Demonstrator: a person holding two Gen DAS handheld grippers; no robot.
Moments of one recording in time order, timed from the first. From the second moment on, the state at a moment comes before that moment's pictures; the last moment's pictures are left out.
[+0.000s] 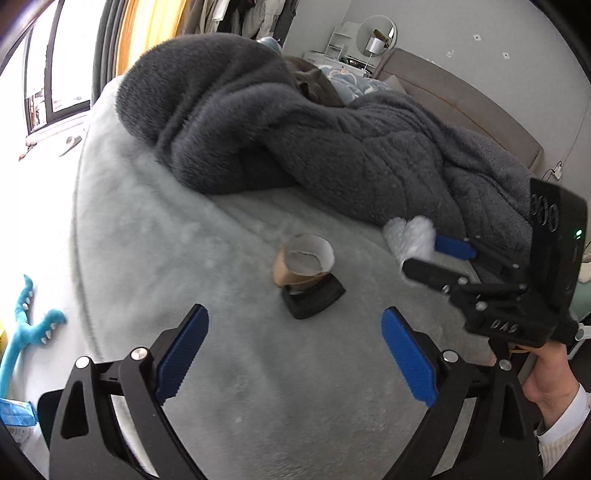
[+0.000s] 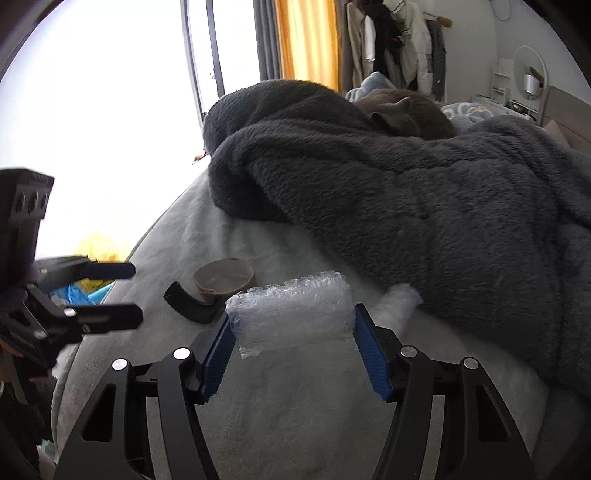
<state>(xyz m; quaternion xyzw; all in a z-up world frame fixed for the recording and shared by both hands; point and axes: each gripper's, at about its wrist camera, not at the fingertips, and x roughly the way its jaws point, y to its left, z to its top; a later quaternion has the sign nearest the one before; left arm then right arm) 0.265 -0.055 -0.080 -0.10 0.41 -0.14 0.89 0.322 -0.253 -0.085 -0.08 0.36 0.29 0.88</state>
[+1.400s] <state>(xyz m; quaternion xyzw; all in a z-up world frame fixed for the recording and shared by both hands) 0.282 -0.091 -0.105 -0.09 0.43 -0.10 0.89 0.307 -0.292 -0.072 -0.06 0.36 0.29 0.89</state>
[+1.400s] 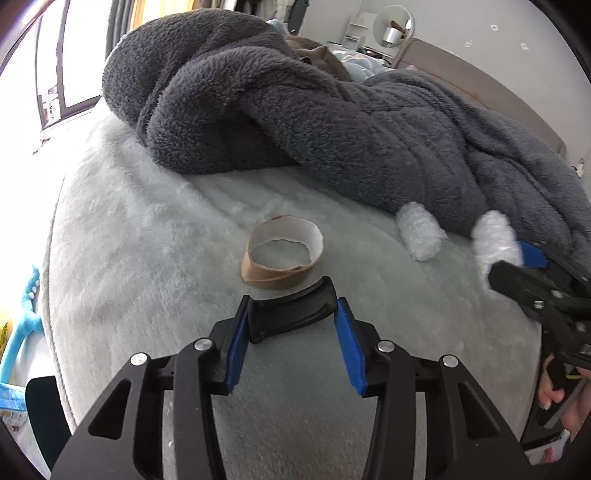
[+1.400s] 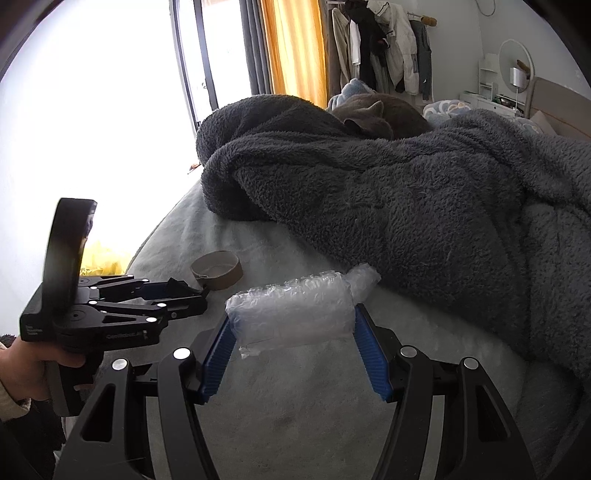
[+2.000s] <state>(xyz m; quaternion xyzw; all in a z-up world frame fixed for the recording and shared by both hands) 0.253 -0.050 -0.084 -0.08 0.41 -0.15 0.89 0.324 -0.236 -0.066 -0.01 0.37 0.30 0.88</state>
